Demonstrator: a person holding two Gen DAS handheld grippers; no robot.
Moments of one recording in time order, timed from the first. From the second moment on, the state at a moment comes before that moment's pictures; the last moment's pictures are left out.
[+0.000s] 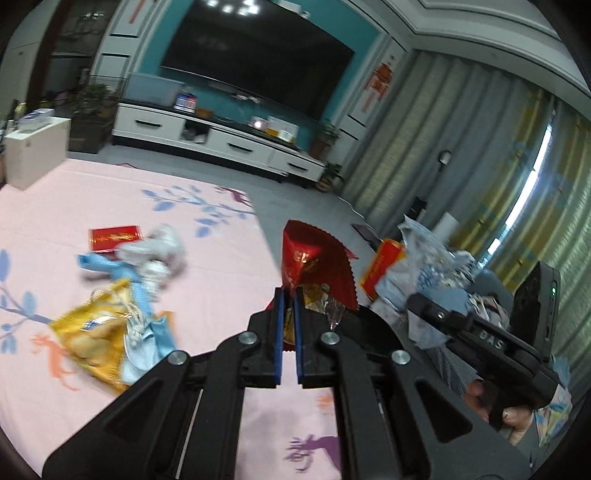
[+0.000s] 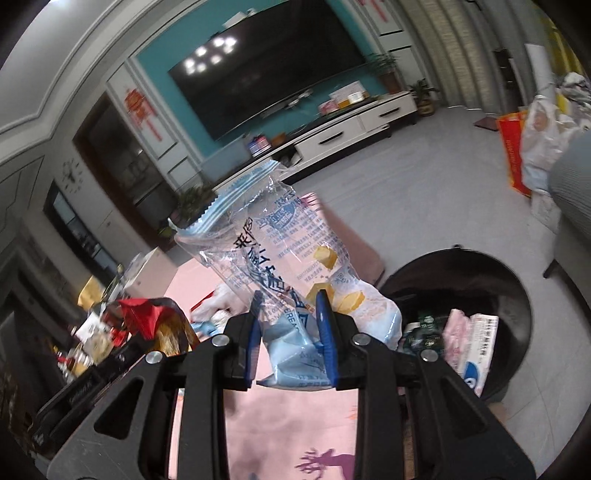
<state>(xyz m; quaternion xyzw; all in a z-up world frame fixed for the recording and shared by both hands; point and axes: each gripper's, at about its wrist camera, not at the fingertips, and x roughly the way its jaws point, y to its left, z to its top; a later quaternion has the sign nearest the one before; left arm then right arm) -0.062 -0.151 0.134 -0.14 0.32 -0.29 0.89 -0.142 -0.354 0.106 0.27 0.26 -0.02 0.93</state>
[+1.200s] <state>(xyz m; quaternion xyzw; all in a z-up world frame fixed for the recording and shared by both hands) -0.049 -0.365 -0.001 -0.02 0.48 -0.36 0.80 -0.142 -0.465 0.011 0.38 0.34 -0.18 0.84</state>
